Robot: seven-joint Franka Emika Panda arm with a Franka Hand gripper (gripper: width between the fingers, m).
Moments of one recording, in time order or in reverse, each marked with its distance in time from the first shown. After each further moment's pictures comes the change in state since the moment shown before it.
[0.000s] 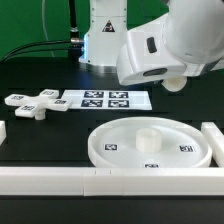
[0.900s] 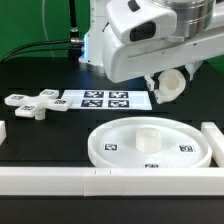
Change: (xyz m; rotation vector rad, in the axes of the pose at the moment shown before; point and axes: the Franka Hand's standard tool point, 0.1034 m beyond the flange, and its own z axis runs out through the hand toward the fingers) arm 0.019 0.025 -0.047 -0.056 0.505 -0.114
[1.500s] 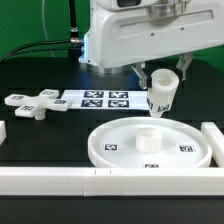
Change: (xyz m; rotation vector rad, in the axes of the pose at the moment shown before) arm 0.011 0.018 -0.018 -0.105 0.407 -0.068
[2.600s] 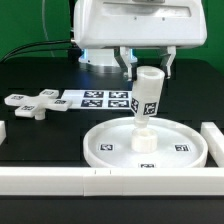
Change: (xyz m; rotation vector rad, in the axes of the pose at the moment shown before) arm 0.006 0.025 -0.017 -0.146 0.298 -0.144
